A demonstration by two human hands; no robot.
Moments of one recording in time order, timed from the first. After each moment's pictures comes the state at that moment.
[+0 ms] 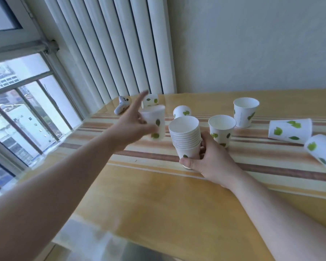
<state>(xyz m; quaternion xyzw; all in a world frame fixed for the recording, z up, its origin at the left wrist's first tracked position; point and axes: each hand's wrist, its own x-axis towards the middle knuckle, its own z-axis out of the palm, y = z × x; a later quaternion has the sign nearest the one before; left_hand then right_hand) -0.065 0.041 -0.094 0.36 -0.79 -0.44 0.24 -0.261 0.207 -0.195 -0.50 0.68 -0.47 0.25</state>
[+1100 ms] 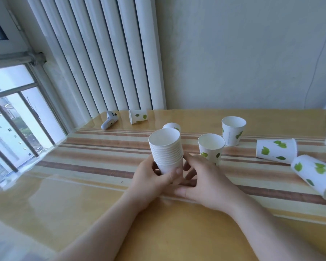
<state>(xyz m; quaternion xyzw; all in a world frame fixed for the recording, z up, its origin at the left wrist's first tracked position) -0.103 0.102 -0.187 0.33 -0.75 -0.49 0.30 -0.271 0.214 -0.185 -0.60 0.67 -0.39 0.19</state>
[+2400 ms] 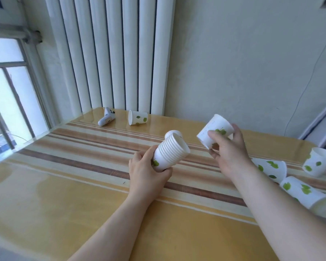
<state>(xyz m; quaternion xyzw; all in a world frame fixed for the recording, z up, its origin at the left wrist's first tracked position) -0.100 0.079 -0.197 0.43 -0.73 -0.34 0.41 -0.306 0.157 -0.124 -0.22 0.59 -0.74 0.24</state>
